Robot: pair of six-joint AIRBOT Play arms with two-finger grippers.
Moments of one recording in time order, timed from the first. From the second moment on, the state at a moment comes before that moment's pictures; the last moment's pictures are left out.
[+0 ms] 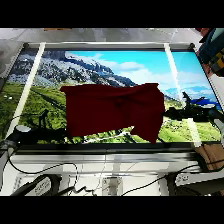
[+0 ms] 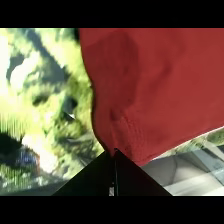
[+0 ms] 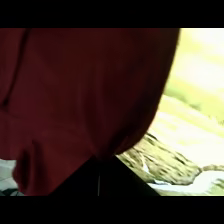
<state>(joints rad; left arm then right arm) 0.33 -1.15 0.48 0.80 -0.96 -0.90 -0.48 -1.59 0.97 -0.68 1.16 0.79</state>
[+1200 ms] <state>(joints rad) 0.45 -0.60 1.49 0.66 -0.54 -0.87 -0.48 -0.56 1.58 -0.62 1.08 0.92</state>
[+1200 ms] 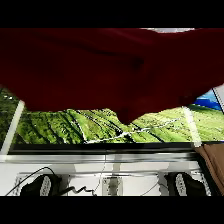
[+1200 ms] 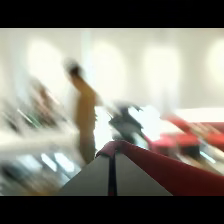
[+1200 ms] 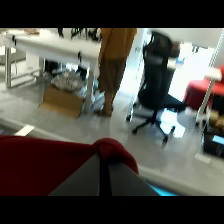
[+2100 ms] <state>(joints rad) 0.41 -1.07 1.22 0.80 -0.92 -0.87 -0.44 -1.22 1.54 -0.68 1.27 1.23</state>
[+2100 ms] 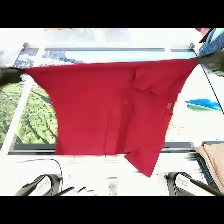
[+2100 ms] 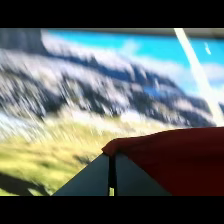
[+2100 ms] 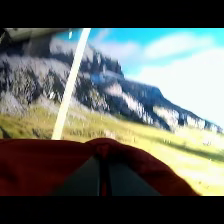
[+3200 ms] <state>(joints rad) 0.20 -1.52 1.19 1.03 -0.90 -1.00 -0.14 -1.70 1.47 -1.23 1.09 1.31</state>
